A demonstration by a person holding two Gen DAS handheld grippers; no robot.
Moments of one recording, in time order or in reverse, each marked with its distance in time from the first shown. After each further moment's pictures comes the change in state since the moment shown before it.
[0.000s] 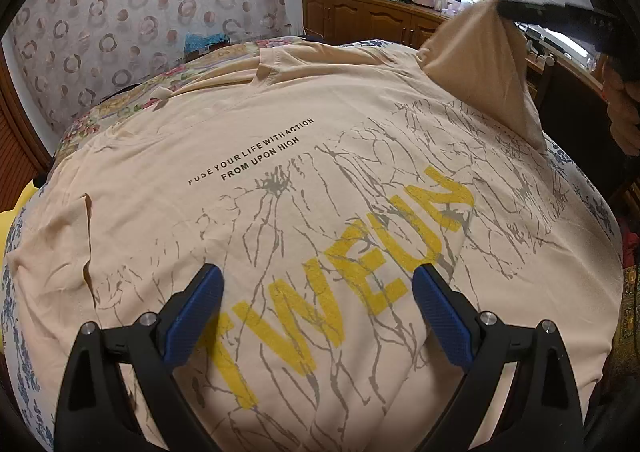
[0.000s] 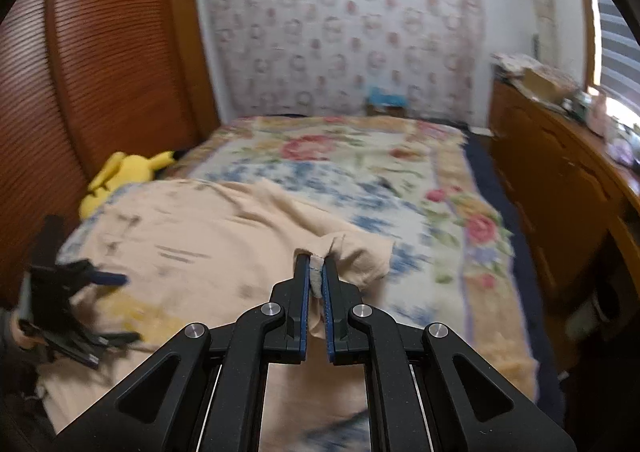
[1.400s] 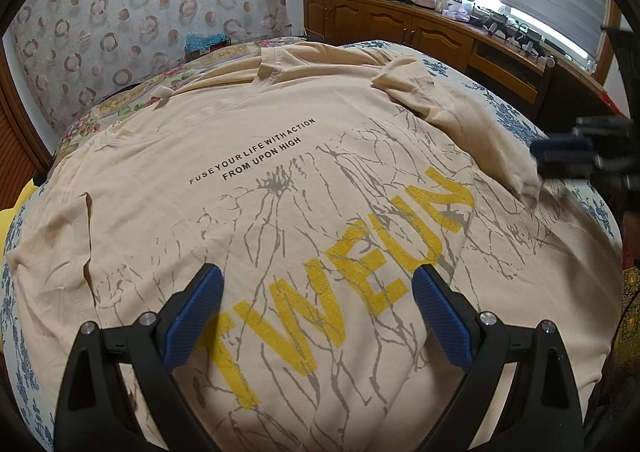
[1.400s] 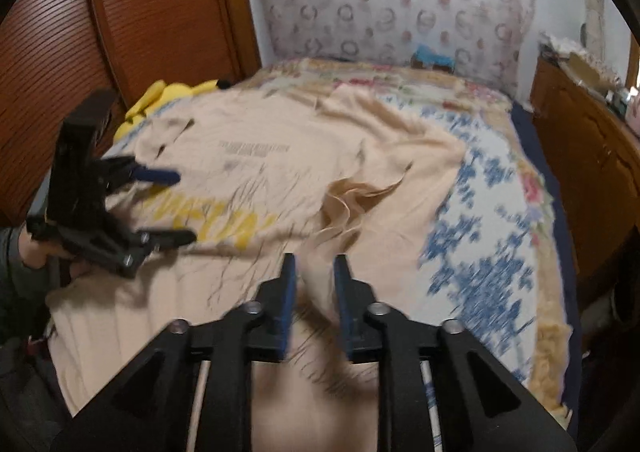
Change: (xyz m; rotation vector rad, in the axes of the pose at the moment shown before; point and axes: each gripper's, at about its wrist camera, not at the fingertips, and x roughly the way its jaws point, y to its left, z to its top) left arm 0.000 0.002 0.000 -0.002 -0.002 -0.002; right arm 0.020 0.063 -0.086 -0.086 0.200 0.098
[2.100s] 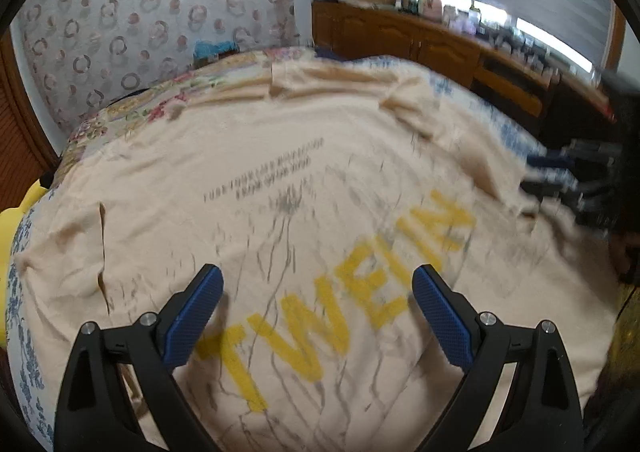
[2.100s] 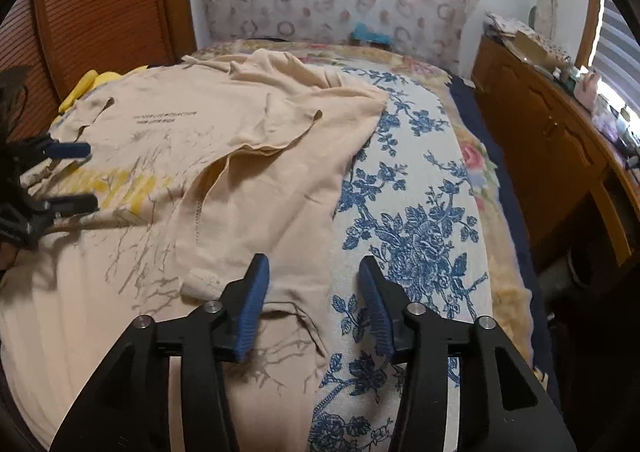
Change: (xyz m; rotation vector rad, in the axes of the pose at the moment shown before) left arm -0.013 0.006 0.012 -0.043 -0.062 -0.009; right arm 0.014 -0.037 -0.021 0.073 0.044 -0.248
